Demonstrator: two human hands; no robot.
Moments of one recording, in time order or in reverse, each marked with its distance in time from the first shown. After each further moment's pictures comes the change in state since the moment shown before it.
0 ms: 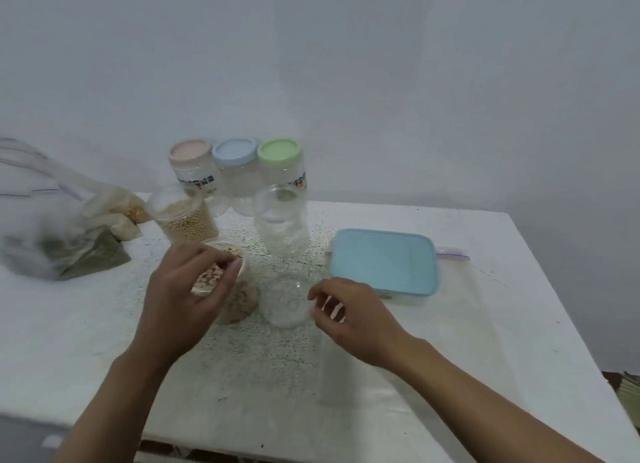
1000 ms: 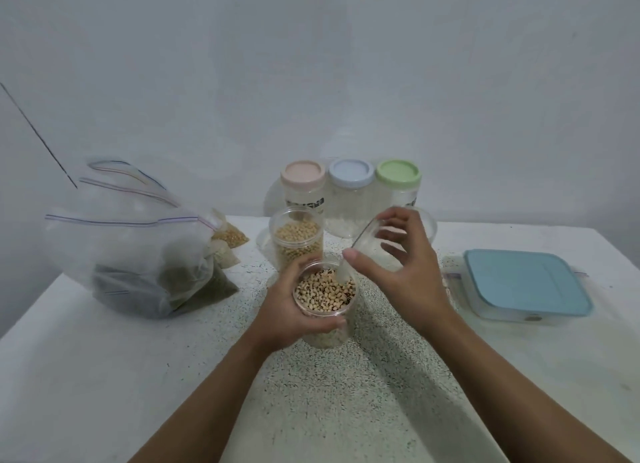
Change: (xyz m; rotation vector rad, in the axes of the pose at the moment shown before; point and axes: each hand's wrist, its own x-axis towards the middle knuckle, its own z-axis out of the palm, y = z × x) left_hand 0.001 -0.207 -0.002 -0.773 -0.460 -0.321; right_hand 0.147 -0.151 0.117 0.326 0.513 0.110
